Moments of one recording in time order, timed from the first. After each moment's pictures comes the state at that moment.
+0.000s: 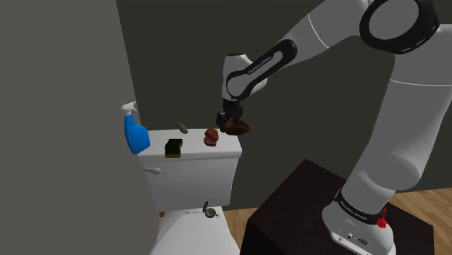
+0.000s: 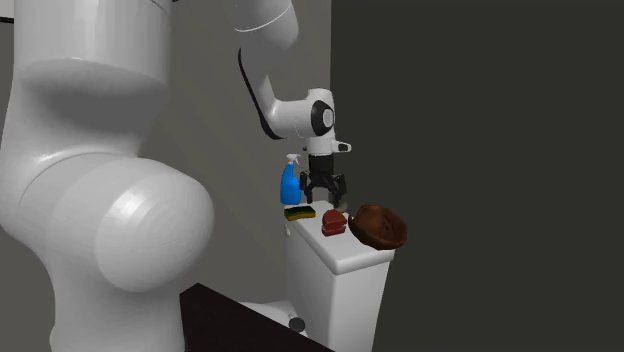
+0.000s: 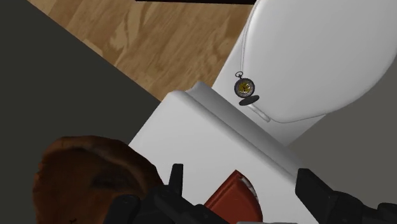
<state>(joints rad) 0.04 0.17 0.05 -2.17 -0.07 2.36 0.15</state>
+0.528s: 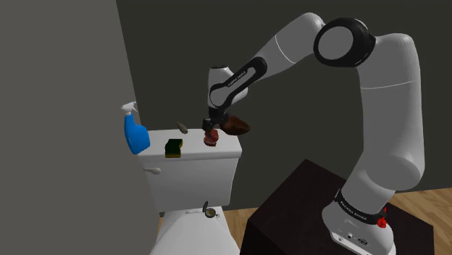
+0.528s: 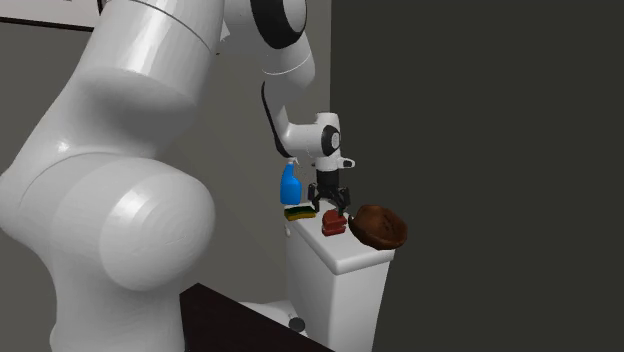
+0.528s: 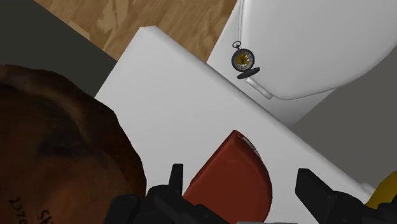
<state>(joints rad) 0.06 0.47 0.05 -1.90 -0.08 2.40 0.19</state>
